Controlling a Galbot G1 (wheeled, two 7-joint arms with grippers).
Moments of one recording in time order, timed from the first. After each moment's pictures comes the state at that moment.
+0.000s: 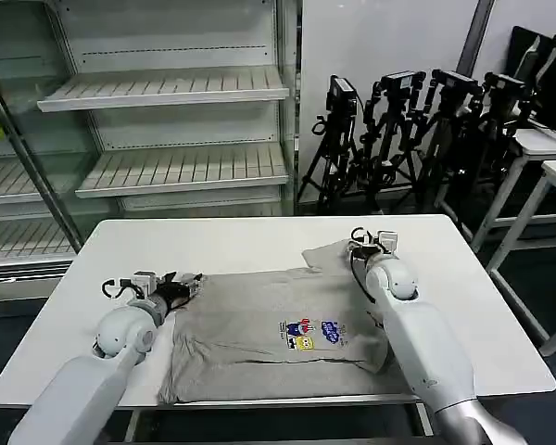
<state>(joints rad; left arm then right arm) 0.79 -0.96 -0.15 -1.59 -0.78 0.58 -0.26 -0.48 1.32 0.19 1.18 0.58 -0.58 0.31</state>
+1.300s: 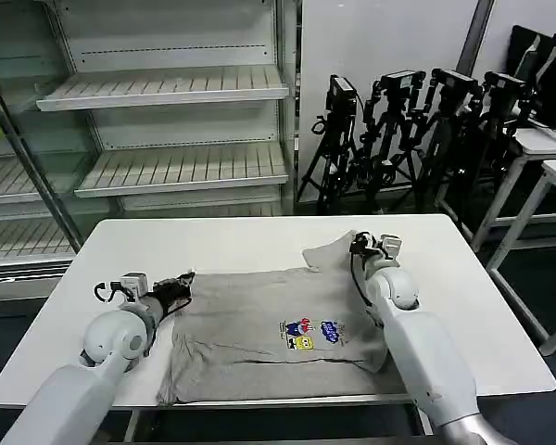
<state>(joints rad) 0.87 -0.94 -0.23 -1.73 -0.88 0.58 -0.24 -0.58 1.29 0.22 1.35 0.61 -0.38 0.26</state>
